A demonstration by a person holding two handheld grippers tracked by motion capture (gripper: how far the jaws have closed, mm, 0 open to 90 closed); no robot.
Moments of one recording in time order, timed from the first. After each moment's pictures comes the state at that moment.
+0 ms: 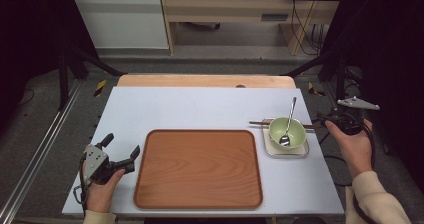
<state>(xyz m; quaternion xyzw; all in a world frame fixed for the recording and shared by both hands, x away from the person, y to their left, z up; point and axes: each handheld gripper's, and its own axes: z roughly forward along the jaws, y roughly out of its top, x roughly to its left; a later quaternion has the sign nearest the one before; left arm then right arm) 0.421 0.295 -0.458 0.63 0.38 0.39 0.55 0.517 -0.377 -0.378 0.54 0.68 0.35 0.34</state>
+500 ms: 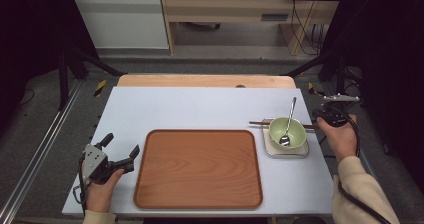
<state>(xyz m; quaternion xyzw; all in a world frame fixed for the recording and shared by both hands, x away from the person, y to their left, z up) 0.422 0.297 -0.457 0.63 0.38 0.39 0.55 0.561 -0.373 -0.408 0.56 0.71 0.31 0.29</state>
